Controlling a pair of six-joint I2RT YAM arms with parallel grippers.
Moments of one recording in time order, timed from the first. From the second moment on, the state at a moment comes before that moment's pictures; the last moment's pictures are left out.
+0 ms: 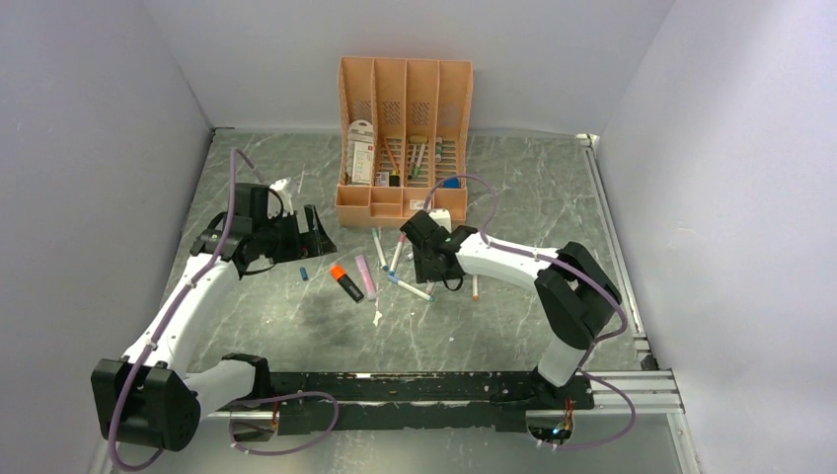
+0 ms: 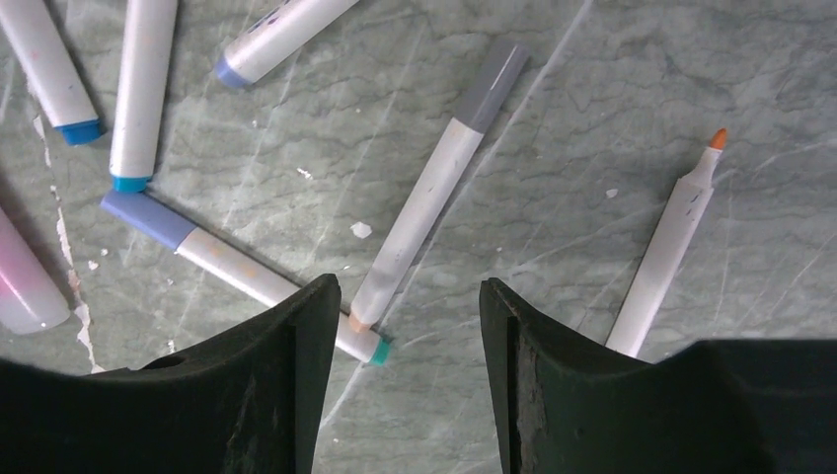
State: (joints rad) left arm -0.16 1.10 0.89 -0.62 0.36 -0.36; right arm 0.82 1.71 1.08 -0.55 0.31 0.61
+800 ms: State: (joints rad) left arm -0.16 1.35 1.14 -0.69 0.31 -0.48; right arm 0.67 1.67 1.29 -0.75 0.14 0.56
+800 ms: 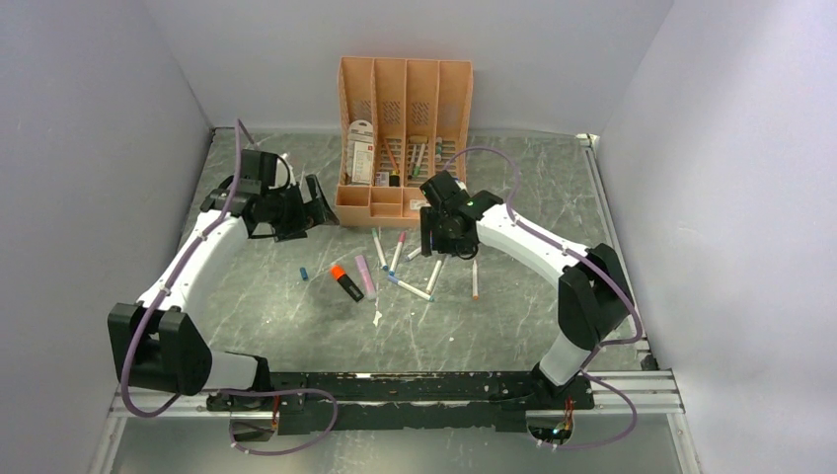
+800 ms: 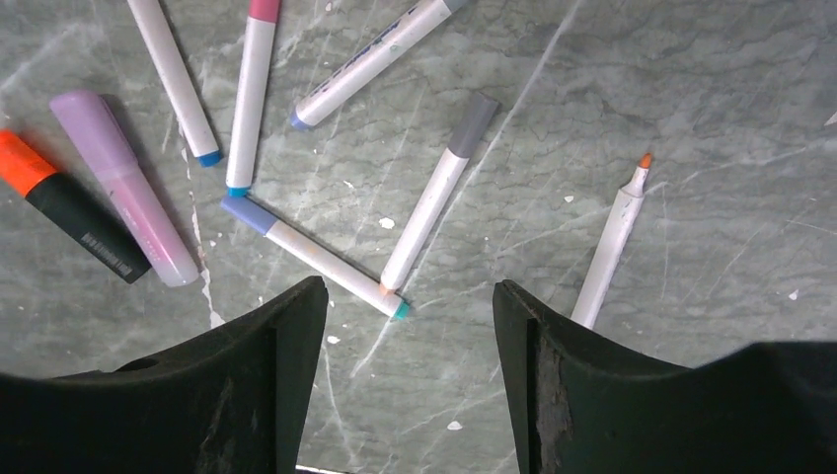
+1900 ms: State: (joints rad) left arm -0.47 1.15 0.74 -0.28 0.33 -0.65; right arm 0.71 1.21 0.91 -0.65 0.24 0.60
